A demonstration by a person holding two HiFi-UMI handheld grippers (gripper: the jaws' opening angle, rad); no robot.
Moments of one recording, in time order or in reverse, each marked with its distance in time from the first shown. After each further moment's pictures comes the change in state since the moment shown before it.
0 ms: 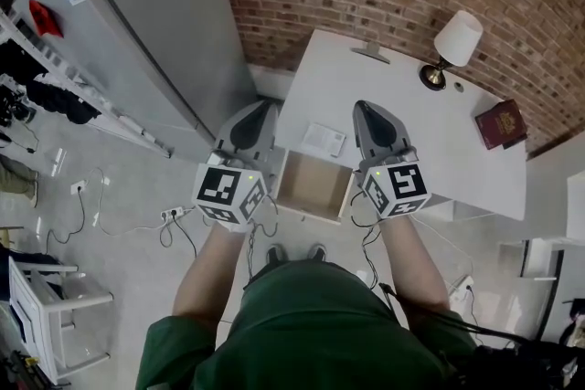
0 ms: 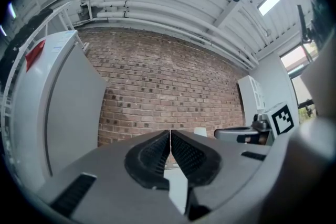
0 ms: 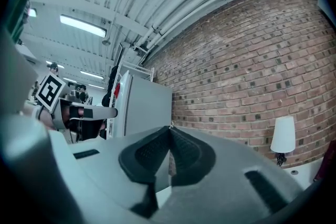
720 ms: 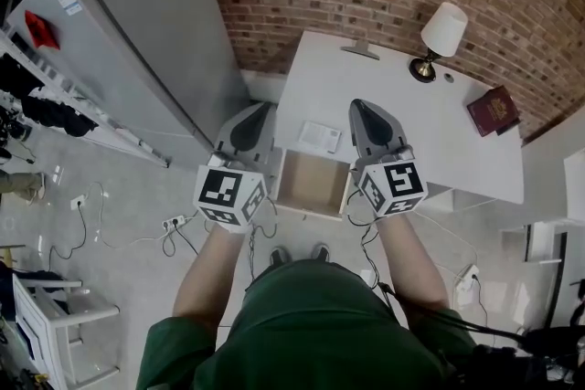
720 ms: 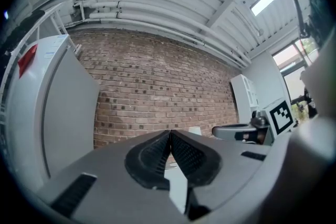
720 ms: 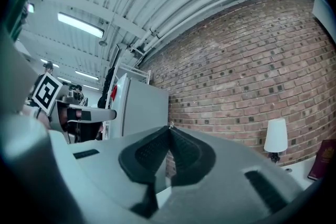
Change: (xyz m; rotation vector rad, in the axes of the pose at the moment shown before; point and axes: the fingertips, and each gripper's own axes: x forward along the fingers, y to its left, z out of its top) left arm -0.013 -0.018 0.008 0.042 0.003 -0.061; right arm -0.022 0.010 0.011 0.002 -0.021 -0.062
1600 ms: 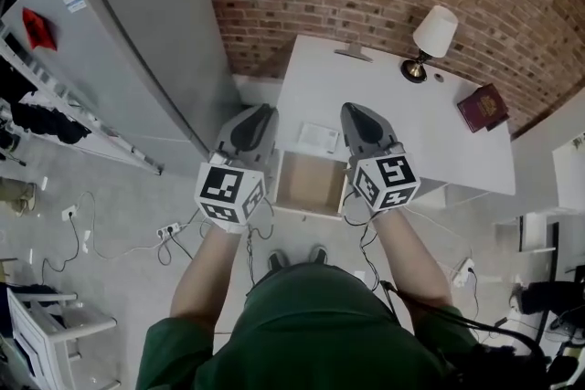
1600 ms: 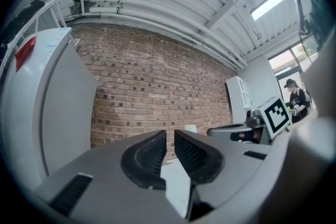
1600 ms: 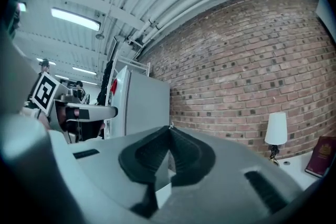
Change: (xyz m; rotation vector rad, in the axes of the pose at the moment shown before) left arm -0.019 0.022 -0.007 -0.021 0.026 -0.063; right arm 0.015 0.035 -0.013 0.013 0.092 -0.013
